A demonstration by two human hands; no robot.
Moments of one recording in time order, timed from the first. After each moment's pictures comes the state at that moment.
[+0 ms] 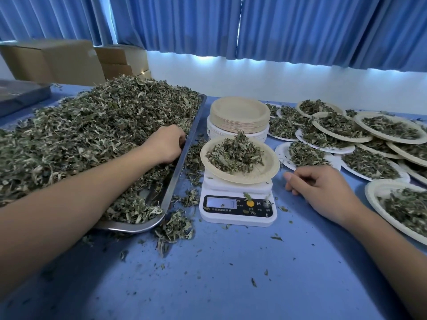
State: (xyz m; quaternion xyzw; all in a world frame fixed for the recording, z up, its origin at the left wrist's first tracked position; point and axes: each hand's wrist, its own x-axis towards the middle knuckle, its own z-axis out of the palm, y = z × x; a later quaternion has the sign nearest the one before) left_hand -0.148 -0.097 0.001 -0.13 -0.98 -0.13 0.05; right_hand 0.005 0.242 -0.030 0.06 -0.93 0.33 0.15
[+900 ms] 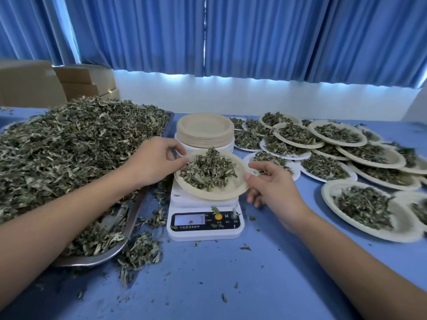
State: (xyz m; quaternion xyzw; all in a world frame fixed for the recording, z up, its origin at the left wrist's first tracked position) left_hand -0.113 -0.056 0.013 -0.26 -0.90 -0.33 0.11; right_hand 0.002 0.206 -0.025 -0.05 -0.74 0.66 0.13
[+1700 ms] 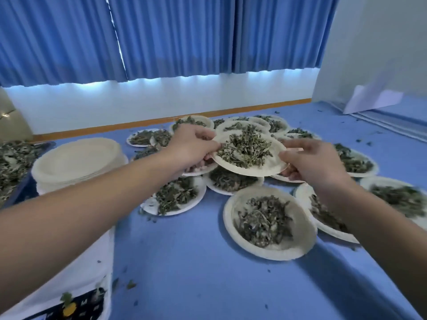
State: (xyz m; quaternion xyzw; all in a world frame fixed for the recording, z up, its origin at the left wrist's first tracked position) left_hand -0.120 0.268 0.058 -0.27 -0.79 -0.54 -0.12; right_hand 0.051 0.462 0.034 -0.28 -0.73 0.55 0.30
